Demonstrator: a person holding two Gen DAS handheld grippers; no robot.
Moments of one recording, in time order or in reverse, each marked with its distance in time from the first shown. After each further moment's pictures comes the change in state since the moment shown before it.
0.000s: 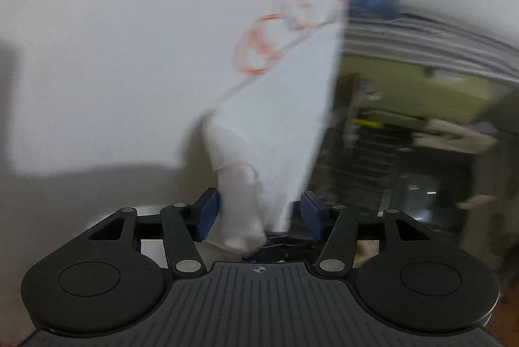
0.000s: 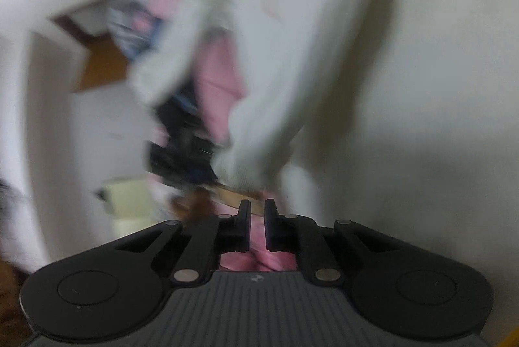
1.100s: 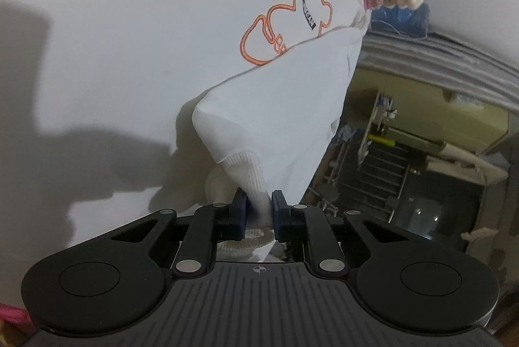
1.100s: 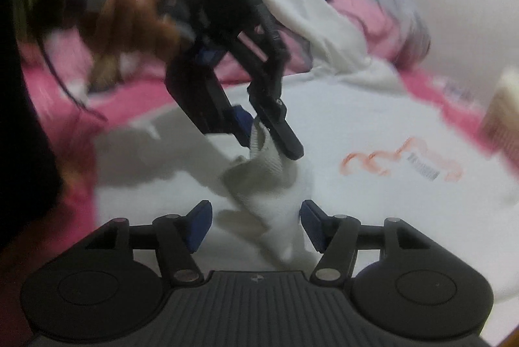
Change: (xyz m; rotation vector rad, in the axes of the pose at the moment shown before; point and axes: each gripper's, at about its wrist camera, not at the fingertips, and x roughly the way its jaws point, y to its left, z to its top) left arm 0.020 -0.023 -0.006 -0.131 -0.023 0.000; right arm 0.087 0.115 -0.114 -1.596 -0.165 -0.898
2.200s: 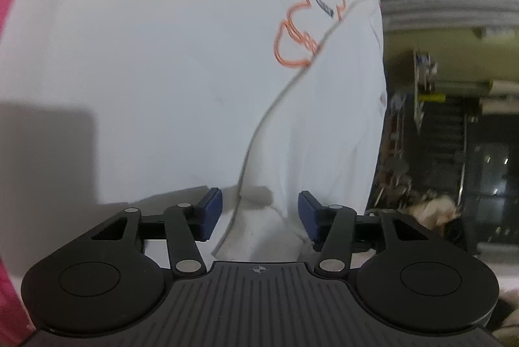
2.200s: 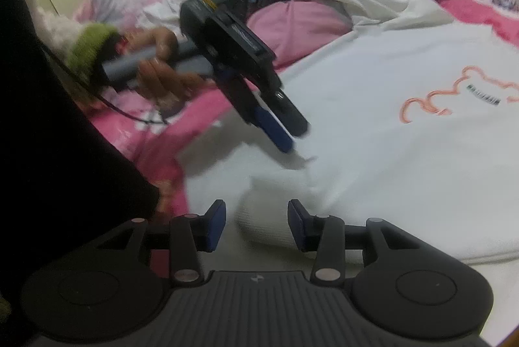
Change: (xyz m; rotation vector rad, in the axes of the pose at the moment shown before) left arm -0.007 -0.008 -0.003 0.333 -0.008 0.284; right arm -0.013 -0.062 -0.016 0.398 0.081 0.495
